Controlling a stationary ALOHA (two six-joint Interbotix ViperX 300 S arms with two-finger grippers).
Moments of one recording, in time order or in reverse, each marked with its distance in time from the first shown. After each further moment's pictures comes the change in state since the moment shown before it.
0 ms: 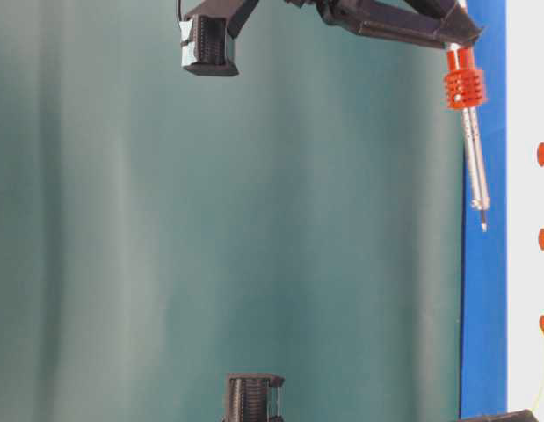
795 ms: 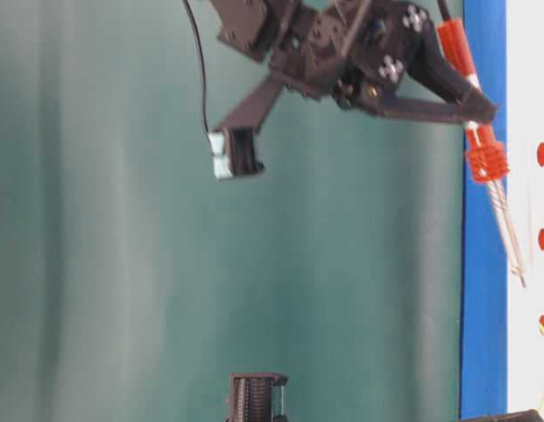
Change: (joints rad) left arm -0.008 0.011 0.002 0.000 -0.003 0.000; right arm -0.003 0.259 -0.265 -0.052 0.141 0.000
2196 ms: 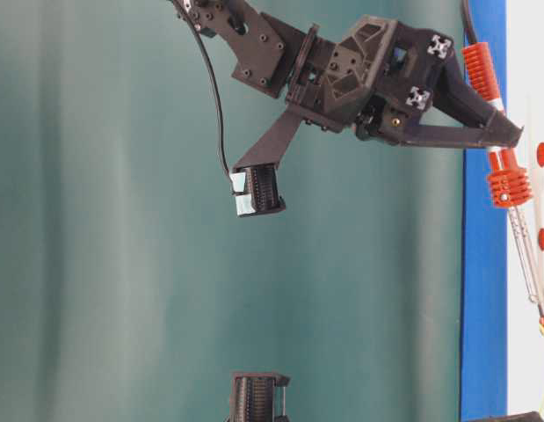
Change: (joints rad) left arm 0.000 0.000 0.000 0.000 0.005 -0.015; right arm 0.031 0.061 -0.057 -0.015 0.026 0.003
